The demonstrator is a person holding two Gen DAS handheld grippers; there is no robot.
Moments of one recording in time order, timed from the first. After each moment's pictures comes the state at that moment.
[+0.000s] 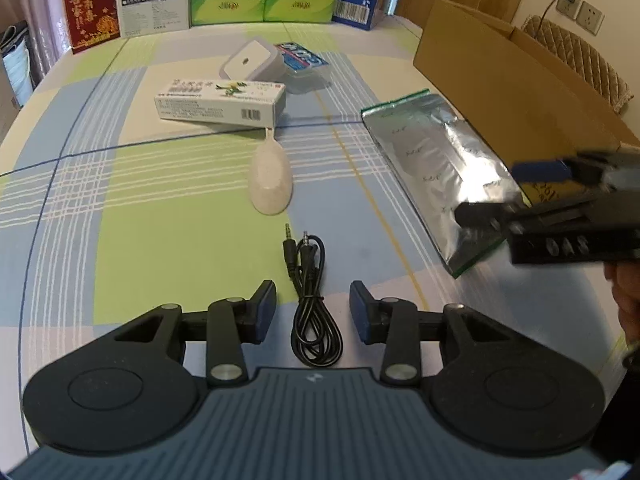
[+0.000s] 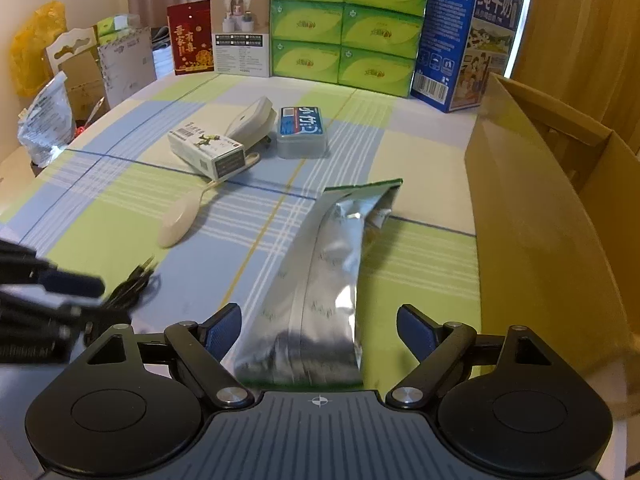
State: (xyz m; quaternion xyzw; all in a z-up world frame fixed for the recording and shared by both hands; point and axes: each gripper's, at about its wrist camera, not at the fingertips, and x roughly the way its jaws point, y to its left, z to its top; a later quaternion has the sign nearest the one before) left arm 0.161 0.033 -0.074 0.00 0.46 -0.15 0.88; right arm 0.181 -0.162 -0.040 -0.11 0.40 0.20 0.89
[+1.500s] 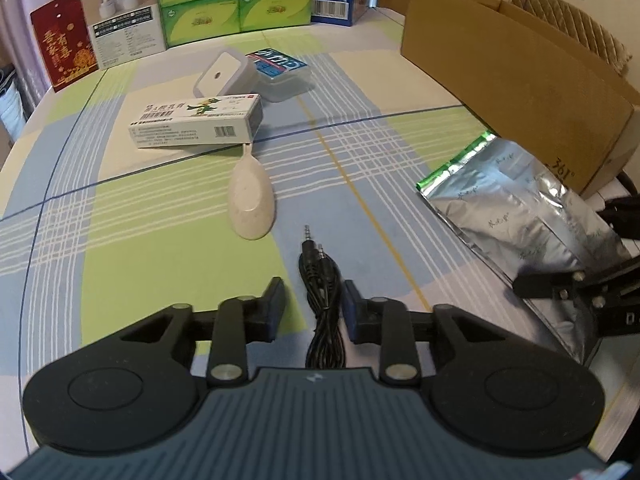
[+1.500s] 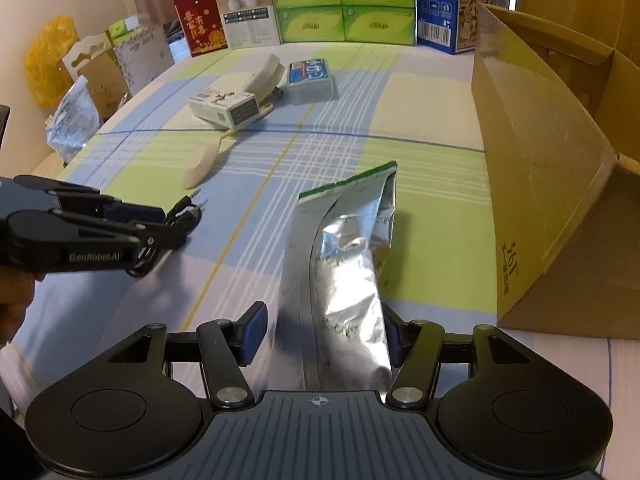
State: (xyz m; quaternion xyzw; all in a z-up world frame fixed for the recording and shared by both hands) left arm 0.173 0.009 -0.085 0.07 0.44 -0.15 0.88; right arm 0.147 -0.210 -0.057 -0.05 0.45 0.24 0.86
